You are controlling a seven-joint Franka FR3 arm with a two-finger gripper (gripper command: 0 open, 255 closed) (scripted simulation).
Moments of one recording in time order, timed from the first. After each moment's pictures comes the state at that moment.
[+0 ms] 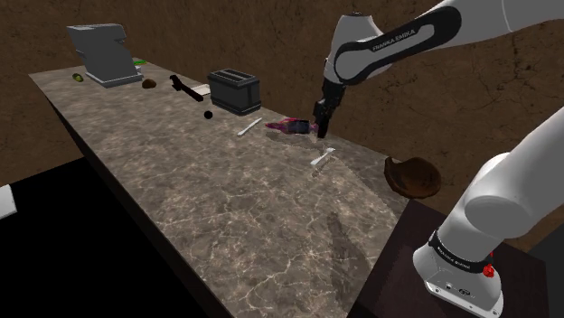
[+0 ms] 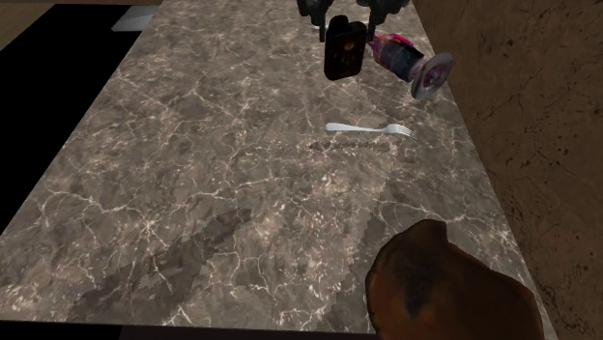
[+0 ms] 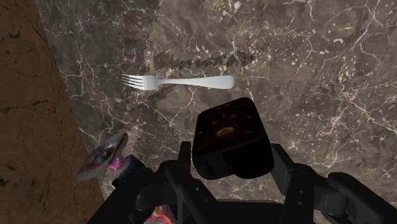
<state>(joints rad) -0.10 -0.22 -0.05 -2.33 -0.07 2.31 -0.08</state>
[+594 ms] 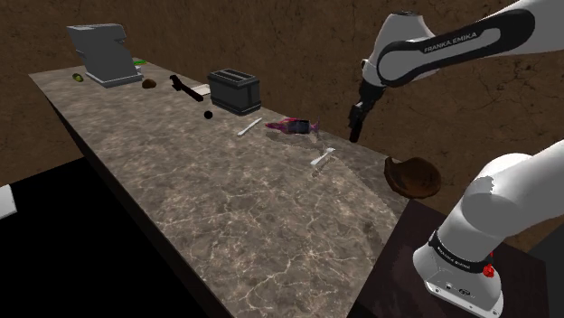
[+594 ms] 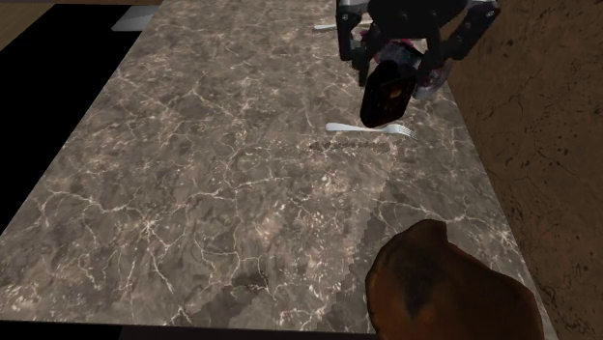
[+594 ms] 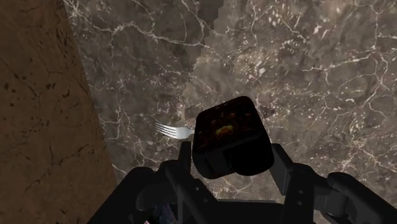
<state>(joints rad) -0.17 -0.53 -0.14 -2.58 -0.11 2.27 -0.21</state>
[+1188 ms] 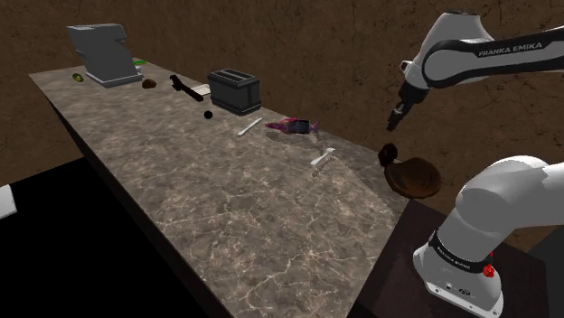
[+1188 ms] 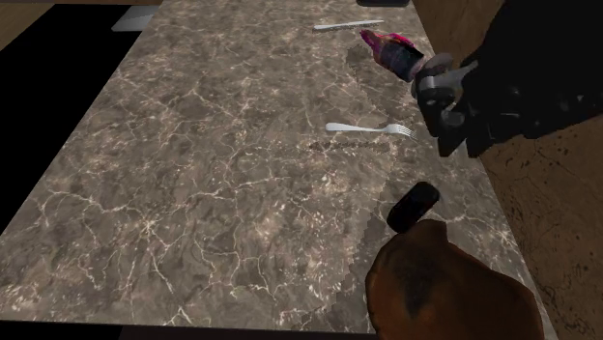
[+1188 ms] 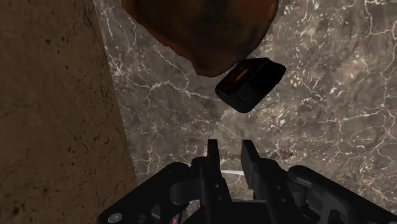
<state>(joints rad) -0.30 -0.83 -0.27 -2.75 -0.20 2.14 -0.37</state>
